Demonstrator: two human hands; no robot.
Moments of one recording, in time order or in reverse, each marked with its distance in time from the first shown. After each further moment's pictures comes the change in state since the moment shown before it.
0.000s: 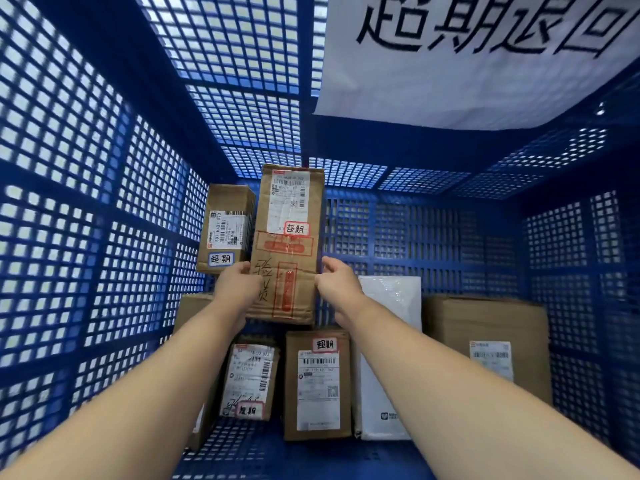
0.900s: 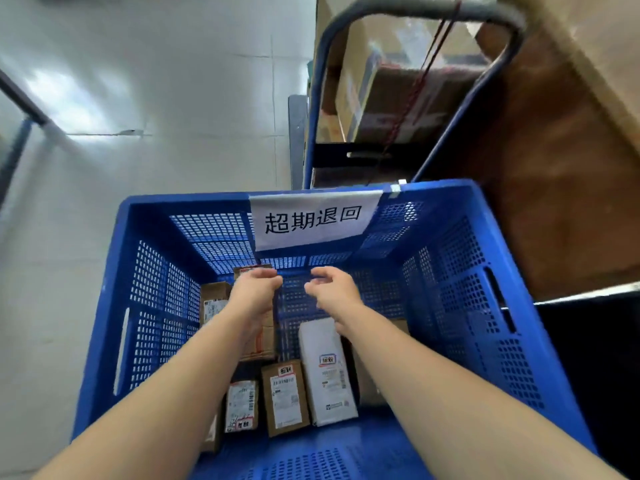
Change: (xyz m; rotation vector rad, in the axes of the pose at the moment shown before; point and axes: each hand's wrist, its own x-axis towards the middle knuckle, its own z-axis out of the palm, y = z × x) left_hand -0.318 0.182 -0.026 -0.036 -0.184 0.251; right_hand -0.326 -0.147 -0.143 0.113 0.195 -0.255
